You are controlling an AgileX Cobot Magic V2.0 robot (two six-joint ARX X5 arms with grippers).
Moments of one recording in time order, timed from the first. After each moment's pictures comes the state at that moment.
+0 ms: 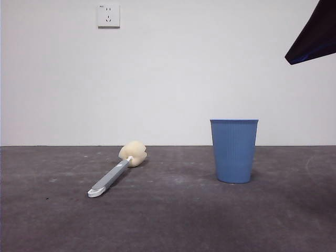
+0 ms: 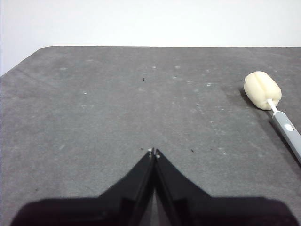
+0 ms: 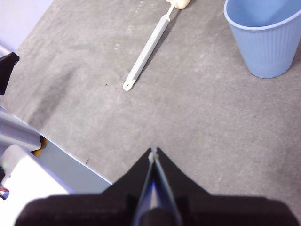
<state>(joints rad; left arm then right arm) 0.03 0.00 0.02 -0.19 0.01 -0.03 0.55 0.67 0.60 -0.54 -0.28 0.30</state>
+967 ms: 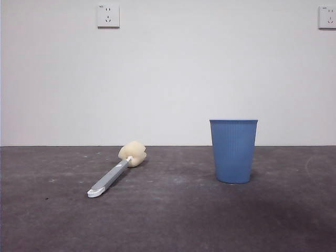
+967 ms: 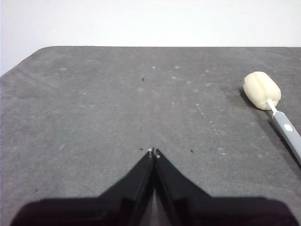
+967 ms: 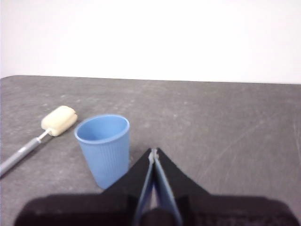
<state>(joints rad) 0.03 0.00 0.02 -0.19 0.01 -0.03 0.03 0.08 0.19 -0.19 -0.23 0.00</state>
